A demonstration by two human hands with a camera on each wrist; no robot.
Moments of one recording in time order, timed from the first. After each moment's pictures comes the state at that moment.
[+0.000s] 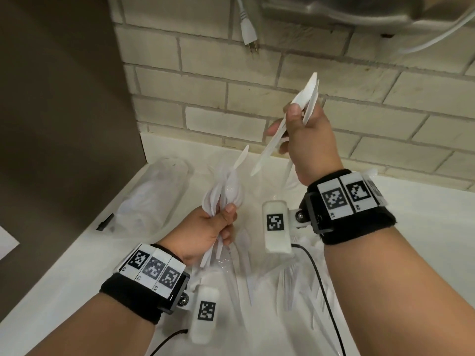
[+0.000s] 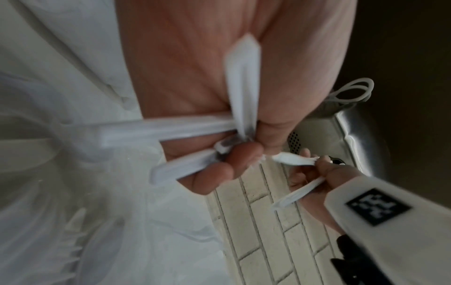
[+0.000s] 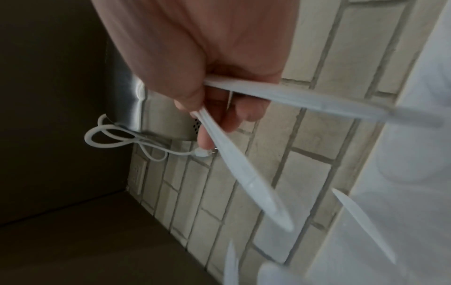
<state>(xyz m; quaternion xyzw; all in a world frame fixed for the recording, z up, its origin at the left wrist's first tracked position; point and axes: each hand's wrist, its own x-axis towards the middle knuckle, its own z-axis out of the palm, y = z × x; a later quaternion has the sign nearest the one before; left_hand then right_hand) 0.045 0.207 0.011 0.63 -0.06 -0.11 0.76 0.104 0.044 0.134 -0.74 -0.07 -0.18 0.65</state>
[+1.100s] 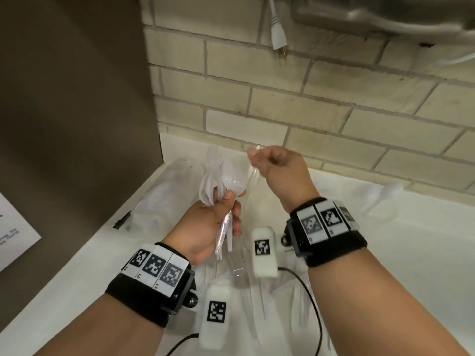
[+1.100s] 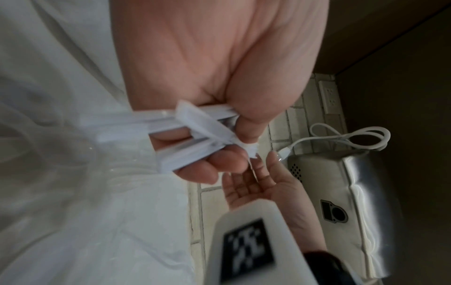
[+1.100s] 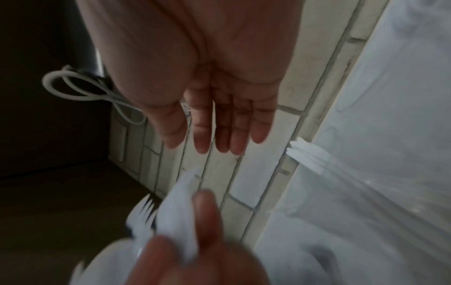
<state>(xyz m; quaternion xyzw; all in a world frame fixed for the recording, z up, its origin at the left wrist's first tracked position) 0.053 0.224 0.024 0.51 0.01 -0.09 0.85 0.121 0.087 0.079 -0.79 -0.07 -0.07 0.60</state>
